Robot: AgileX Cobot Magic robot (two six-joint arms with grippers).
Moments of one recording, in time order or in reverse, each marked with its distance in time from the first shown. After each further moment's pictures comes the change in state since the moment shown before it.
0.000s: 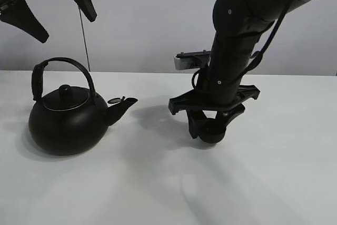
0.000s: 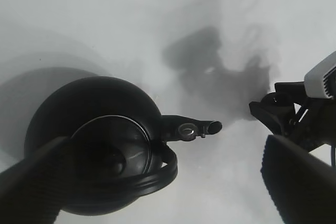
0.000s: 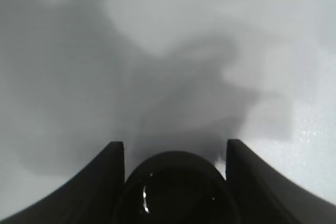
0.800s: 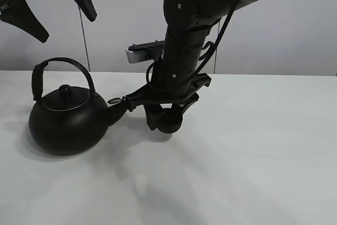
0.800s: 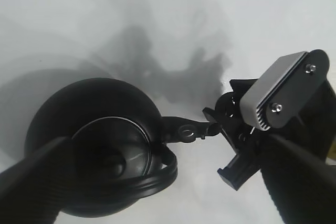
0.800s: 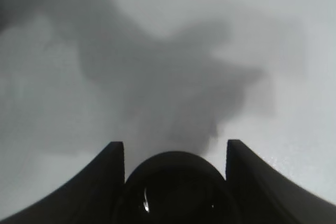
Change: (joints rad) left arm 0.000 0.000 0.000 0.000 -0.004 0.000; right arm 0.129 0.119 -0.228 -0.019 0.036 -0.070
